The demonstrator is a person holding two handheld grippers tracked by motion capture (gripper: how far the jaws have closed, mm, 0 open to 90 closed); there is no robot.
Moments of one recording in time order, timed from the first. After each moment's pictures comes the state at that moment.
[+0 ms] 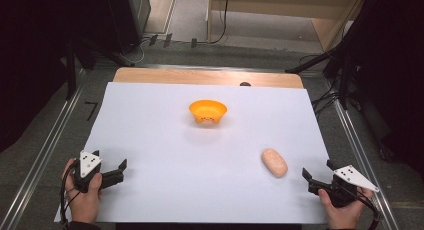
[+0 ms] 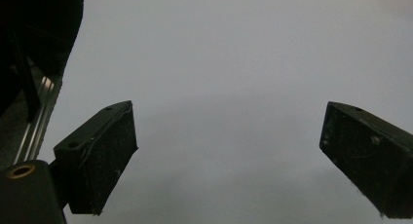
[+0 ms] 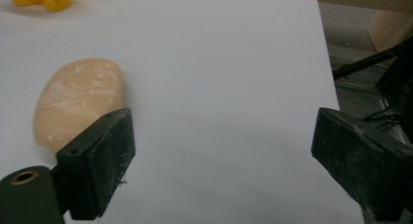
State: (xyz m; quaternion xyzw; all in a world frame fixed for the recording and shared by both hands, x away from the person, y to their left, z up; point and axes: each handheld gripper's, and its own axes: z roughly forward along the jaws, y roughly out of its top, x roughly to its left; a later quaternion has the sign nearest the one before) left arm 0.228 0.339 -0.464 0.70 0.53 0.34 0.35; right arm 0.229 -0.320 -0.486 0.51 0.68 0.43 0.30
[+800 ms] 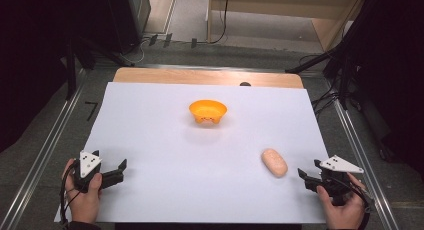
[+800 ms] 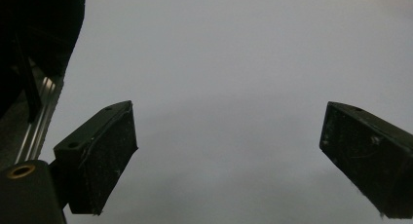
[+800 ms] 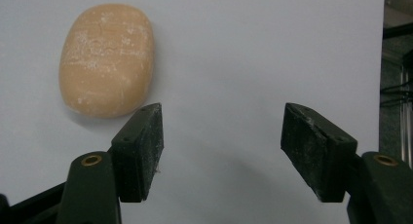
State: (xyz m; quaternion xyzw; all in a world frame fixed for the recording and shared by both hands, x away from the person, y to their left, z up) left arm 0.227 0.339 -0.464 0.69 0.53 0.34 0.35; right arm 0.245 -0.300 -0.462 0.49 0.78 0.33 0.23
